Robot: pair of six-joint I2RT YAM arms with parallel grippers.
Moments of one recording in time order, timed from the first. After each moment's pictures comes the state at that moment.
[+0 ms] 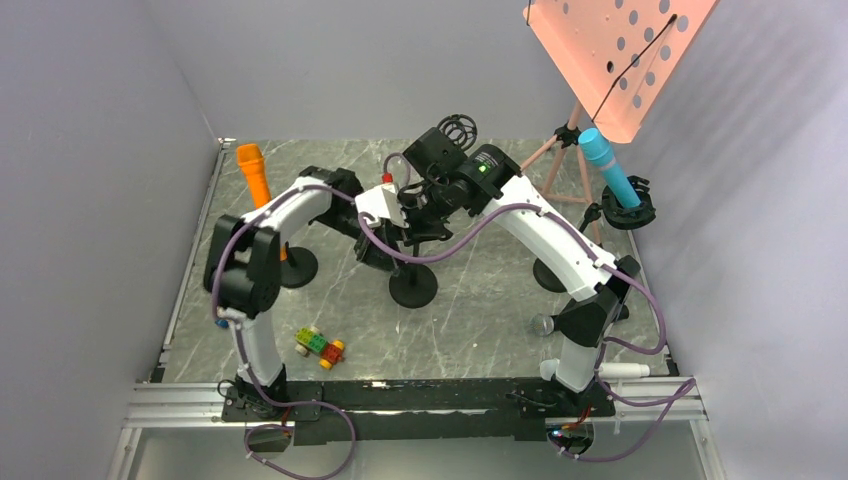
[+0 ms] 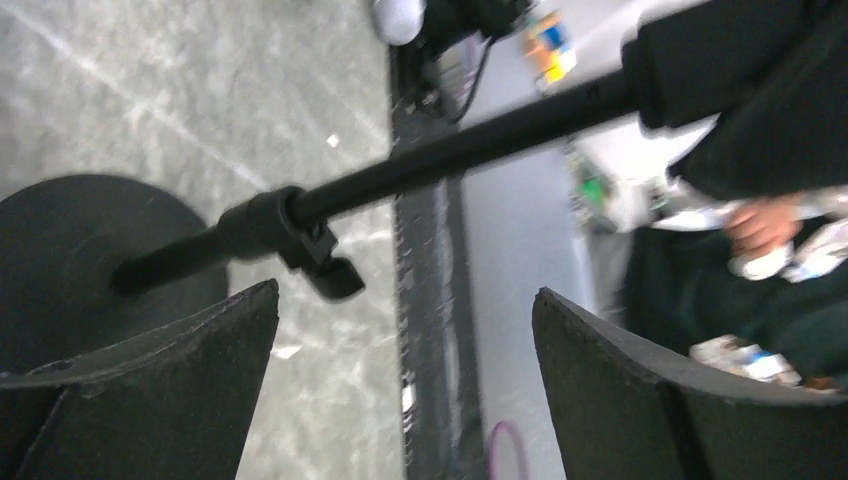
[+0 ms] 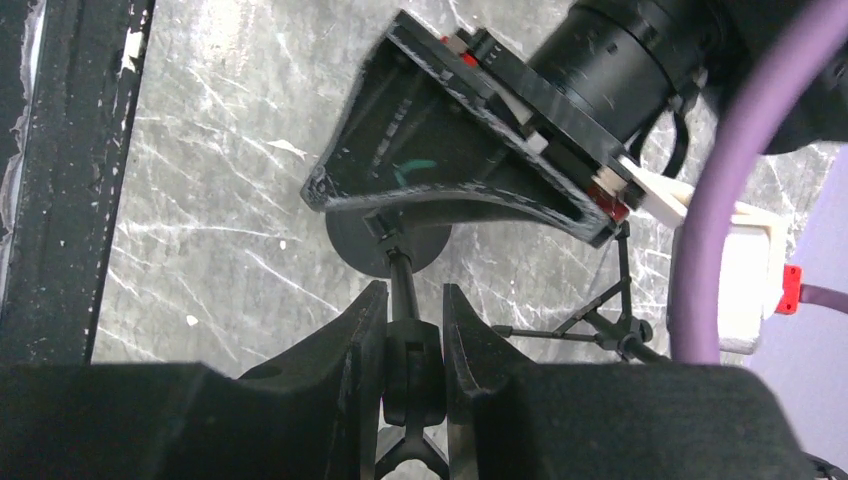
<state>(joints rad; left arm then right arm) -0.36 1.96 1.53 -1.34 1.38 0.86 0.83 1.80 2.07 -1.29 -0.45 -0.98</state>
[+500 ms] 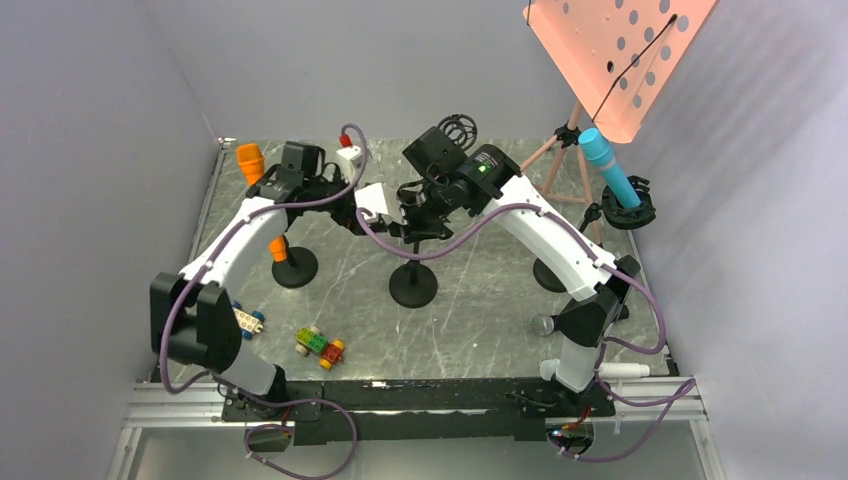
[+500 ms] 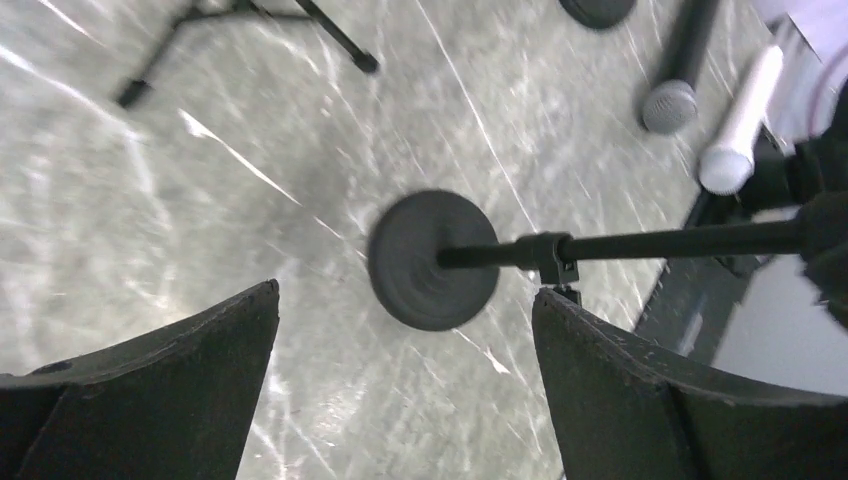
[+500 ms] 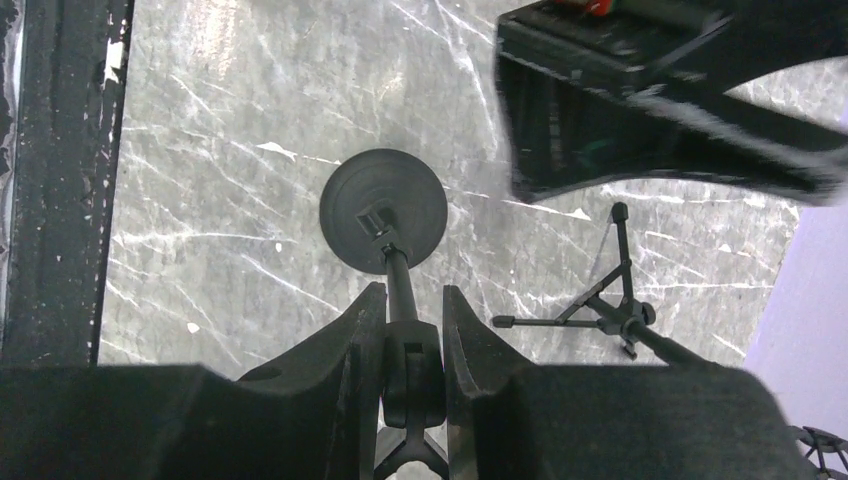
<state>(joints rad) -0.27 1.55 1.28 -0.54 0.80 0.16 0.83 1.80 2.06 -1.27 -0.42 -0.93</state>
